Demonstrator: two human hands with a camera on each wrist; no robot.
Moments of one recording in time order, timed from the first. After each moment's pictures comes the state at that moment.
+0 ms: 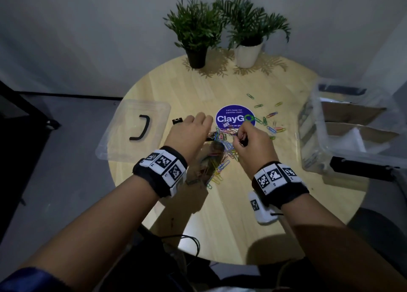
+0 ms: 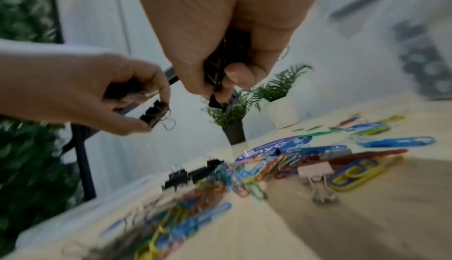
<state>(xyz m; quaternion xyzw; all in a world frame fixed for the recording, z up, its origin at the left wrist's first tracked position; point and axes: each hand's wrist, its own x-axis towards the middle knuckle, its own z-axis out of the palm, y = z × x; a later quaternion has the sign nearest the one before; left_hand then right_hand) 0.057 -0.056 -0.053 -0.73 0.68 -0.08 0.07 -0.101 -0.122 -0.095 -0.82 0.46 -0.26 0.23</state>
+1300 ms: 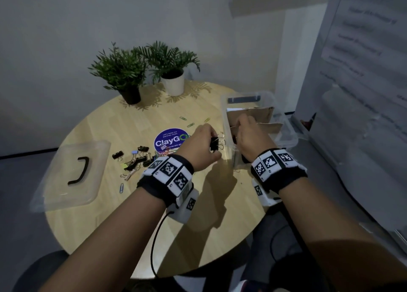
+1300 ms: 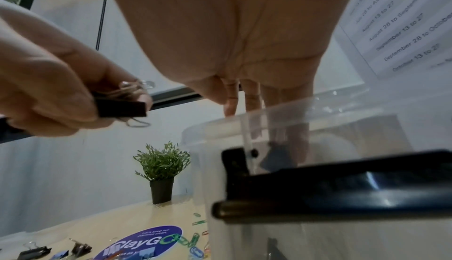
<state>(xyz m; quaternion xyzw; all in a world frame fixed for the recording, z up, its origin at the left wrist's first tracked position) -0.107 -0.103 -0.008 -0.66 0.69 0.24 -0.17 -0.258 -0.167 -0.040 -0.79 0.55 -0.21 0.14</state>
